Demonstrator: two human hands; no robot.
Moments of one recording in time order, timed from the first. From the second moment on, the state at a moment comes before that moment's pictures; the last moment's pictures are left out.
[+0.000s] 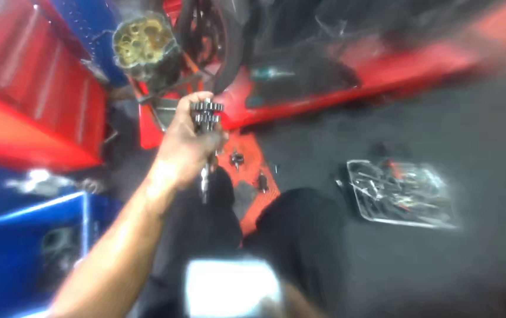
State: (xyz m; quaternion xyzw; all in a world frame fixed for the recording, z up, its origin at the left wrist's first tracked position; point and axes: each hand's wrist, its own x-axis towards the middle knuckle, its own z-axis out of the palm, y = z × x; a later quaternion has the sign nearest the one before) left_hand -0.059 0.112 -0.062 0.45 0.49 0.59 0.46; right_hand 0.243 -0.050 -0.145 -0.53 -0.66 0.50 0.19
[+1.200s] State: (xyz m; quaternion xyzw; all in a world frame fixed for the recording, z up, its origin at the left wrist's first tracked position) left_hand -0.067 -0.025 -0.039 0.55 0.50 0.23 0.63; right_hand 0.207 0.025 -0.154 -0.29 -0.87 0.40 -0.02
